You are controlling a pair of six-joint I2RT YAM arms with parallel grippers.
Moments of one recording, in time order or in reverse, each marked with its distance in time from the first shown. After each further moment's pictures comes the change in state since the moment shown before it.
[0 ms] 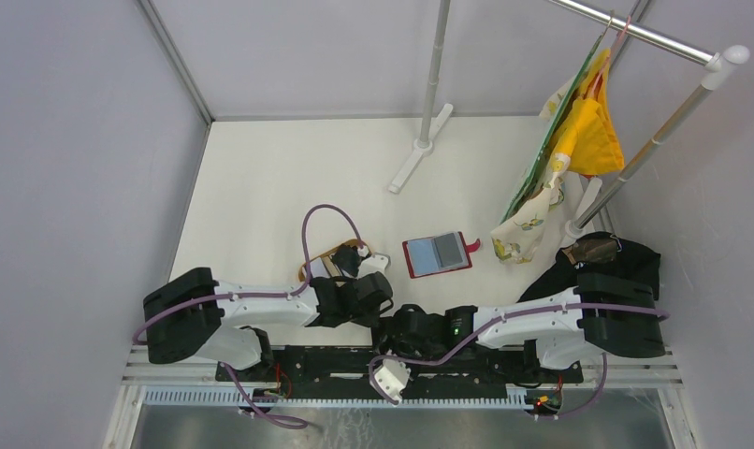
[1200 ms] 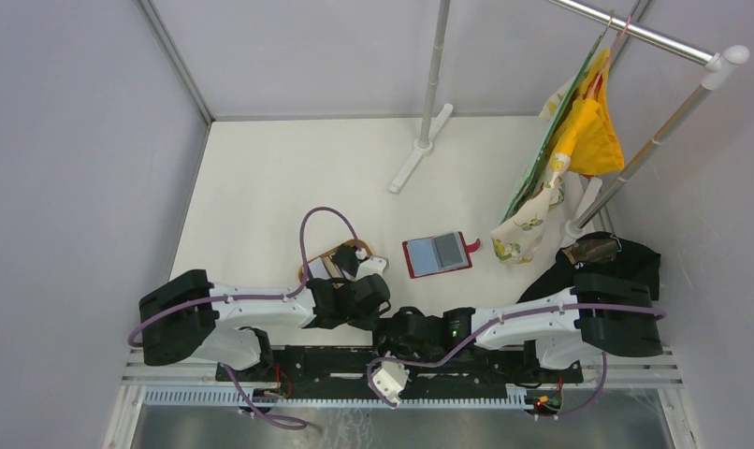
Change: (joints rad) left arm -0.008 -0.028 -0.014 -0.023 0.030 -0.023; right arm 0.016 0.017 0.008 0.001 0.050 -0.011
